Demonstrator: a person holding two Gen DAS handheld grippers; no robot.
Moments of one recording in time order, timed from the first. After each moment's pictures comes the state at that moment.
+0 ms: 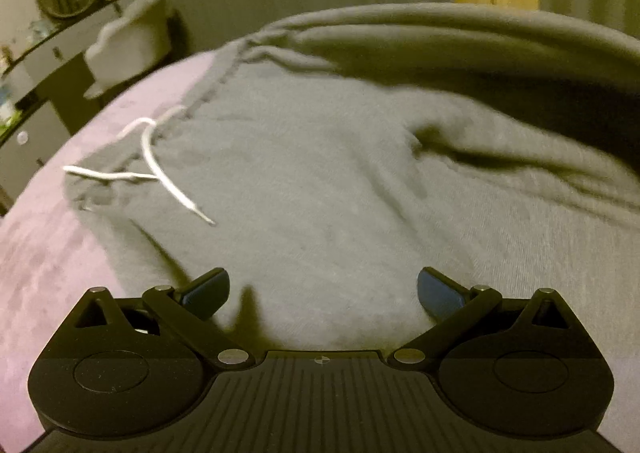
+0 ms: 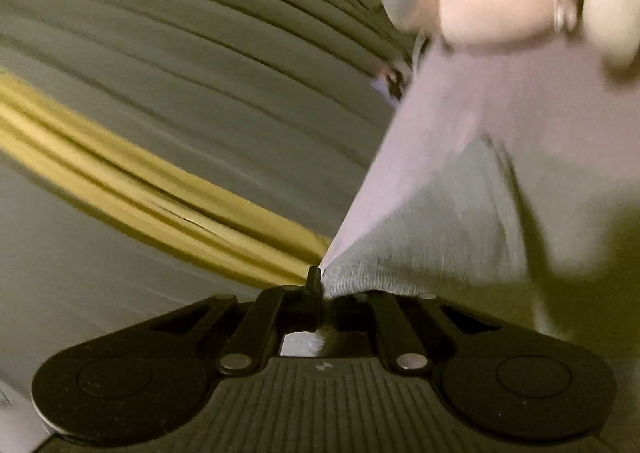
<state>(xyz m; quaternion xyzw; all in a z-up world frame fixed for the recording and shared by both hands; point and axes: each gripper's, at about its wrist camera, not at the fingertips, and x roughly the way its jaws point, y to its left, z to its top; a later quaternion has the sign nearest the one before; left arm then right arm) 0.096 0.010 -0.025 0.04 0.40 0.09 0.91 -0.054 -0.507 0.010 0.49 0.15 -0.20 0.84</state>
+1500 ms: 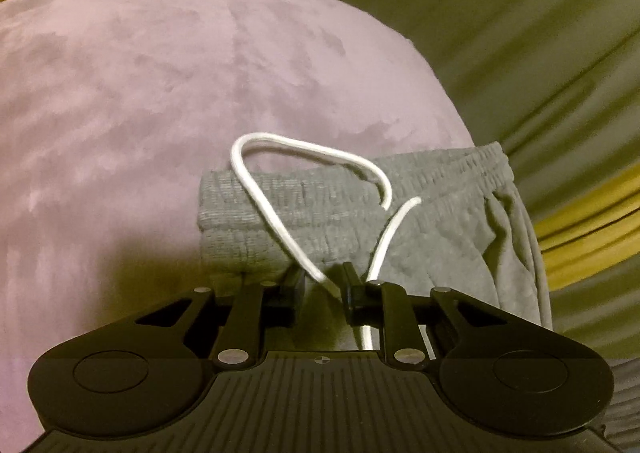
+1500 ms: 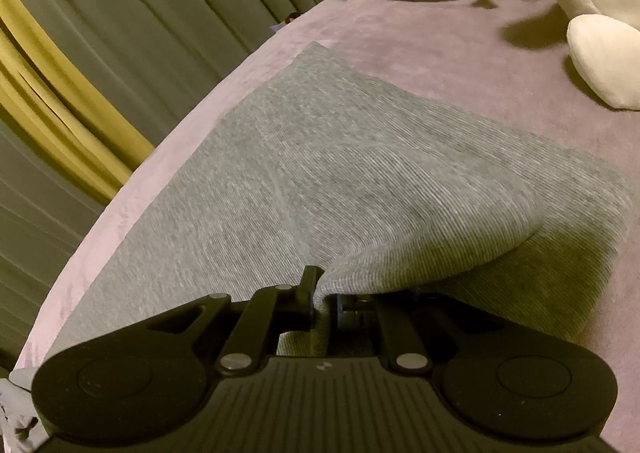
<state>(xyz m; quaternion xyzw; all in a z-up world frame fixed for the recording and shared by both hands) 0.162 0.283 -0.009 -0.39 0.40 0.18 0.81 -0.059 -0.506 -0.101 0.36 0.33 -0.31 0.82</state>
